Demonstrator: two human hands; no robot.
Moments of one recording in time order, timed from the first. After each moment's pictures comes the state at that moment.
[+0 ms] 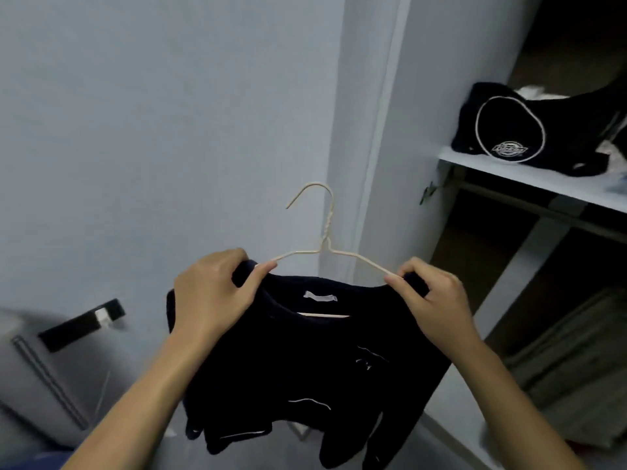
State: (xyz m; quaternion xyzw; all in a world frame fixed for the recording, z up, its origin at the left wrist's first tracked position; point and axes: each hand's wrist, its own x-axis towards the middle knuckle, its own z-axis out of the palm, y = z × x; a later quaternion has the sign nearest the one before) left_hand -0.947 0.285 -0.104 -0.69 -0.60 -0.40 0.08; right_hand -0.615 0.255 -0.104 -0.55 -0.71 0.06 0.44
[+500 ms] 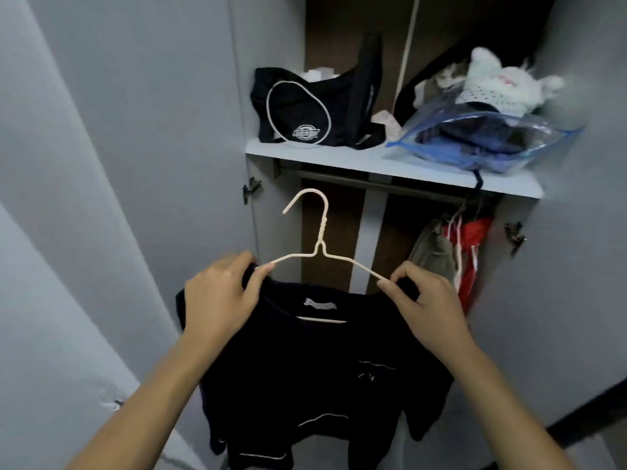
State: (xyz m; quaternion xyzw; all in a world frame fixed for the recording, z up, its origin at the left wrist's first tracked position) left_hand -0.611 0.338 -0.116 -0.82 -0.41 -0.39 0.04; right_hand -0.344 0.163 -0.108 -0.71 -0.56 -0.01 0.42
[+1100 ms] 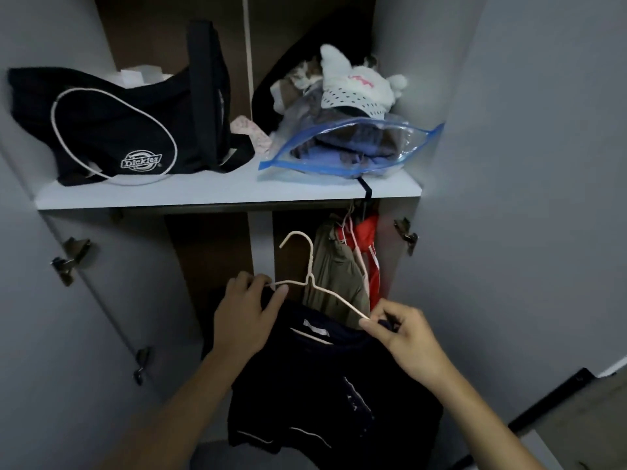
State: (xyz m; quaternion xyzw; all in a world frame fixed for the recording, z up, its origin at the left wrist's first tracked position) left_hand -0.343 0.438 -0.192 -0.92 -0.22 -0.25 -0.20; right_hand -0.232 0.164 -0.159 -0.79 -0.34 0.07 0.51
